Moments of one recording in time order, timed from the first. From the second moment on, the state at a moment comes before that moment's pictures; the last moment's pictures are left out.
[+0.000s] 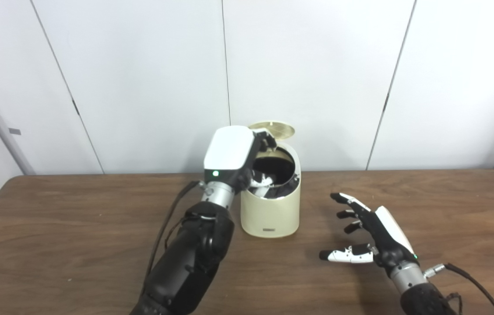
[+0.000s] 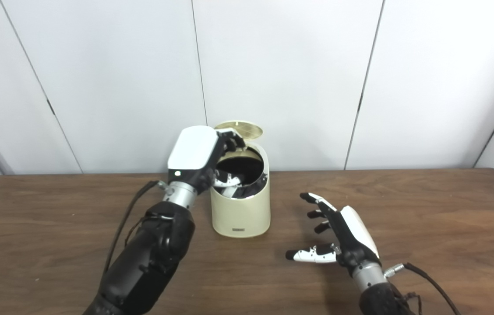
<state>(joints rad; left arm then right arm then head) -0.61 0.06 -0.28 0.12 0.78 0.18 0.11 -0.23 -0.23 0.12 -0.10 -0.45 0.19 0.06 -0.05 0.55</state>
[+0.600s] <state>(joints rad) -0.36 0.05 -0.06 -0.11 0.40 0.09 0.07 -0.23 -0.25 0.09 -0.10 -0.45 0.20 0.07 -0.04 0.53</state>
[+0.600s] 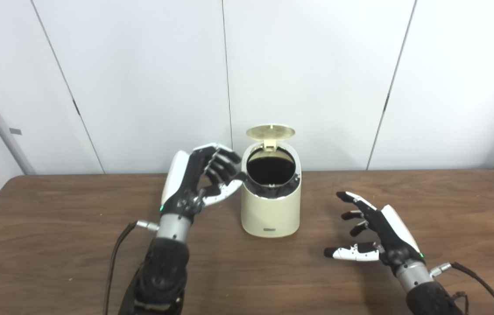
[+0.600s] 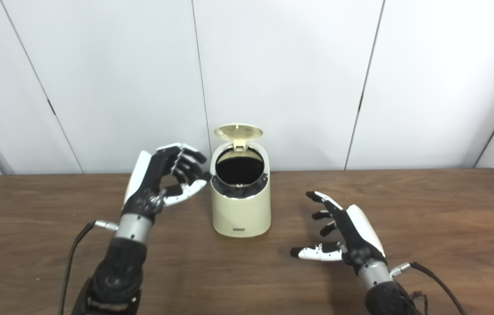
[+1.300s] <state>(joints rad) -0.19 0.12 -0.01 -0.03 0.25 -0.04 0.05 -0.33 -0.27 0.08 -0.11 -0.43 0.18 0.08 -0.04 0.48</state>
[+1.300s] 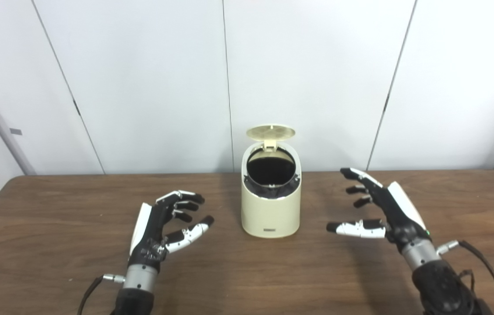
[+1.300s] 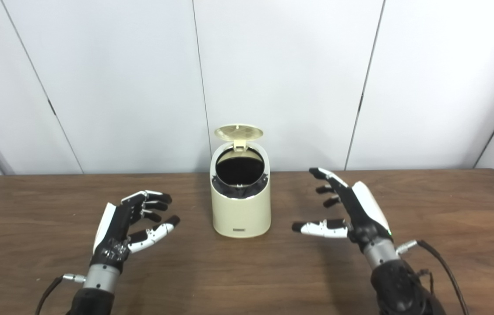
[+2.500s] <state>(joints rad) -0.17 0.10 -0.02 0.14 0.16 -0.26 0.03 -0.73 -0.36 0.24 -0.12 -0.53 0.24 0.35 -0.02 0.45</state>
